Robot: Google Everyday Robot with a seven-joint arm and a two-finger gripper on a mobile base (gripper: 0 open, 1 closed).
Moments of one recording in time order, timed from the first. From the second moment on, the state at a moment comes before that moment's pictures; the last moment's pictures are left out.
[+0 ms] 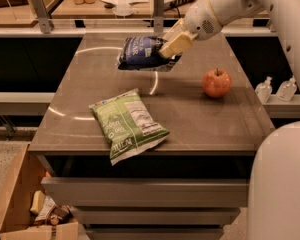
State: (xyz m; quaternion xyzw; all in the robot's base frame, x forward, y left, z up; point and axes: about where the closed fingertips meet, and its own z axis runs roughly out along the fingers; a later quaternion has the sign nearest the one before) arm 0.680 -0.057 0.945 -0.62 0.66 0.23 0.35
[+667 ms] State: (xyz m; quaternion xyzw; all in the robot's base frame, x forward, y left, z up) arm 0.646 -0.040 0.930 -0.61 0.67 0.28 0.31
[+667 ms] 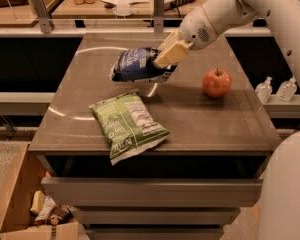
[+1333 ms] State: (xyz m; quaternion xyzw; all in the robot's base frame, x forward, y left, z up) arm 0.652 -0.036 0.927 -0.61 0.67 0.28 0.31
